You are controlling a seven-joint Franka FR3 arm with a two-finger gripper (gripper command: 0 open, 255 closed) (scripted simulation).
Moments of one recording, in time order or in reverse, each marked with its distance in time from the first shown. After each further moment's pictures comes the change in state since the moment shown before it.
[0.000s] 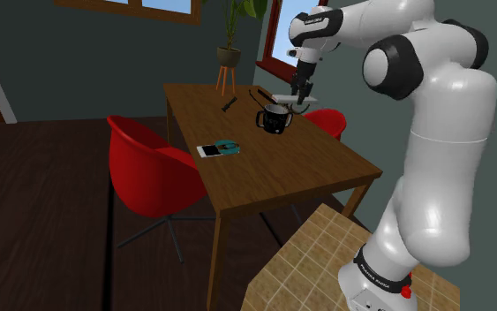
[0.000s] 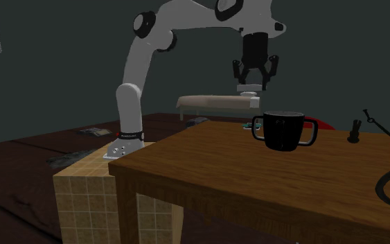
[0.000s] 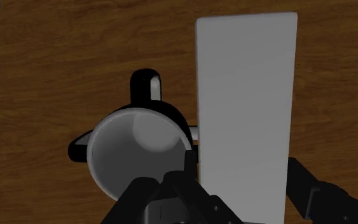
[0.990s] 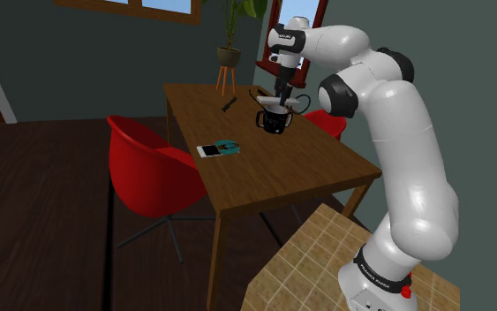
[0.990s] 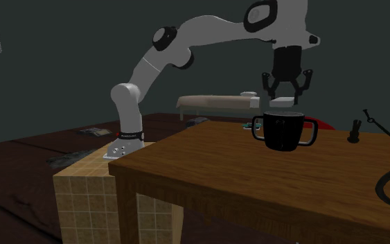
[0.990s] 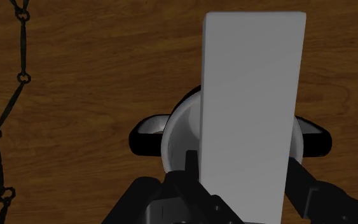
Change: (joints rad) arm -0.257 0.379 0.130 0.443 0.224 -0.113 -0.012
